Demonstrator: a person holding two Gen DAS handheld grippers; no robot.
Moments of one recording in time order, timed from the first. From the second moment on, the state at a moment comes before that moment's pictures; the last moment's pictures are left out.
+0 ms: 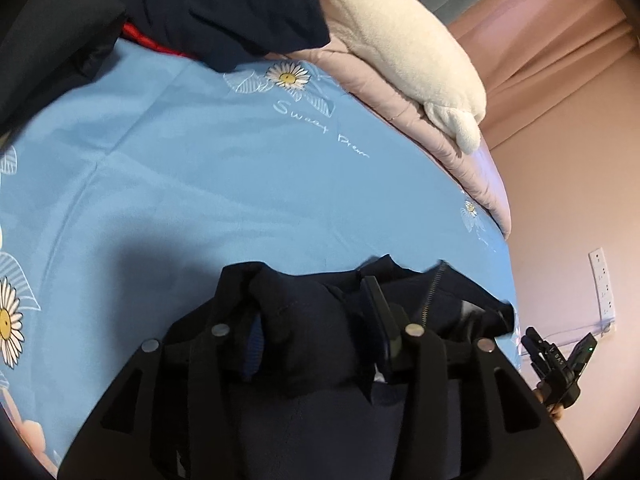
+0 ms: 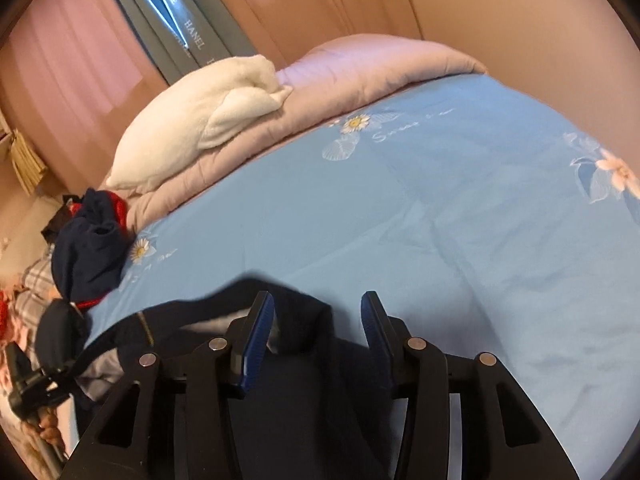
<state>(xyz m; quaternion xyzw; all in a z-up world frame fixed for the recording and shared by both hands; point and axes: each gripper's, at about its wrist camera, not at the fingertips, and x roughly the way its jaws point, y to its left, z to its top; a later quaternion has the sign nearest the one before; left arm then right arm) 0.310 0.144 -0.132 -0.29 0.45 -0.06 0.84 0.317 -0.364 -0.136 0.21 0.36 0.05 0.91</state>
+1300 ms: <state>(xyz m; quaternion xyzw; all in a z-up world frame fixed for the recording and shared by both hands) 0.142 0.132 -0.189 -0.22 0.47 -0.02 0.86 0.217 -0.342 -0.189 0.11 0.46 0.06 0.88</state>
